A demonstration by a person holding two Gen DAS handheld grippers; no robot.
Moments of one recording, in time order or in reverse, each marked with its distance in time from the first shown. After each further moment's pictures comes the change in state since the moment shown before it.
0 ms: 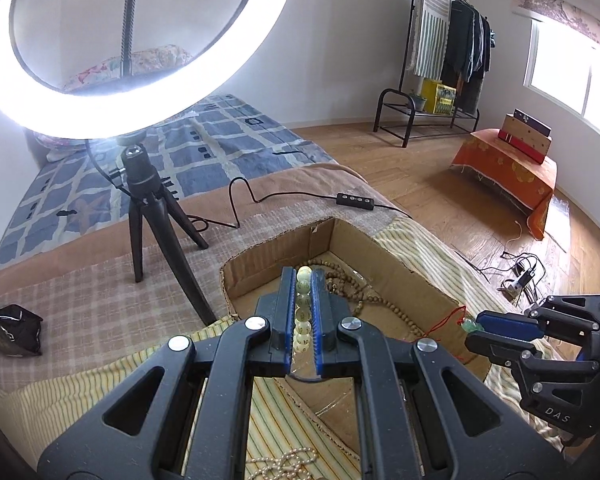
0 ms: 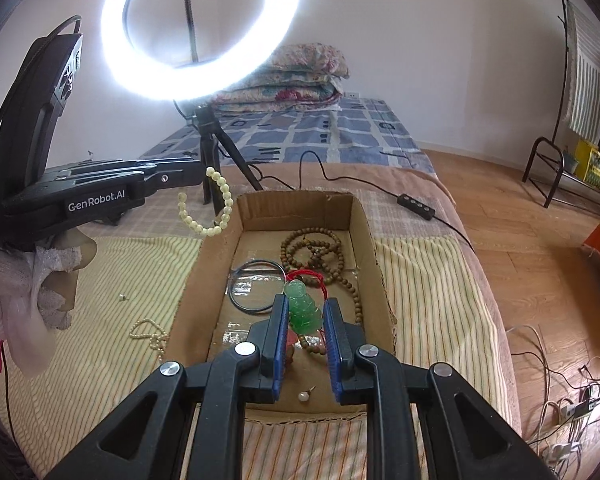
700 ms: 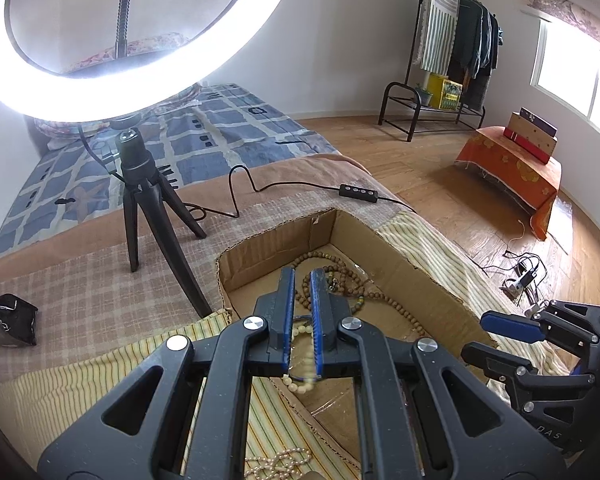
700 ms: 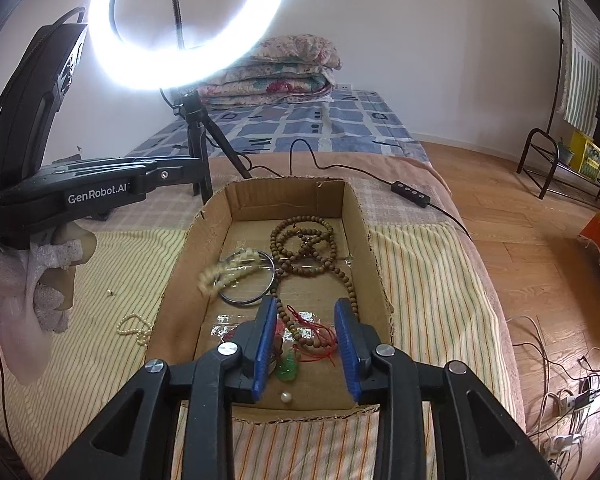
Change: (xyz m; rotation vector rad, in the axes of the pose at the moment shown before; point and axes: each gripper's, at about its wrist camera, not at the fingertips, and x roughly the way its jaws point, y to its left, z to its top) left arm 0.008 -0.002 0.000 -0.021 0.030 0.012; right arm 0.008 -0.003 -0.005 0.020 0.013 -0.025
